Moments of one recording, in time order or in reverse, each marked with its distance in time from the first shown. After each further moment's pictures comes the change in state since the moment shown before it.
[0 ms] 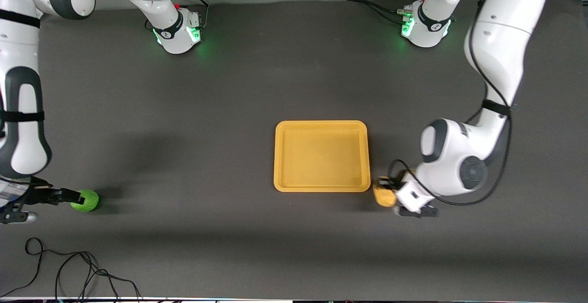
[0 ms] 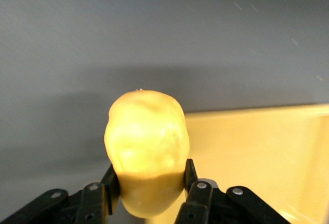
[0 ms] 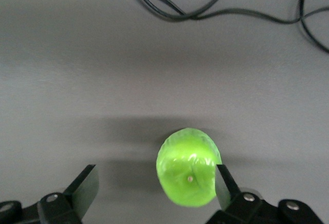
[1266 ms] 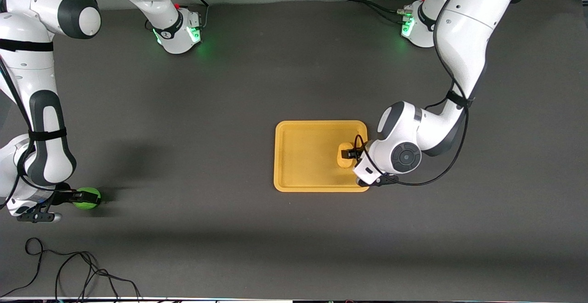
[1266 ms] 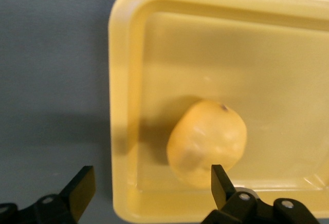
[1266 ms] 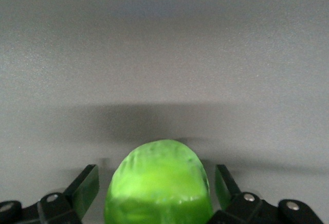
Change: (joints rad) left arm -0.106 -0.033 0.009 -0.096 0.073 -0.139 -0.235; right arm -0.016 0.115 -0.002 0.001 0.007 0.082 0.000
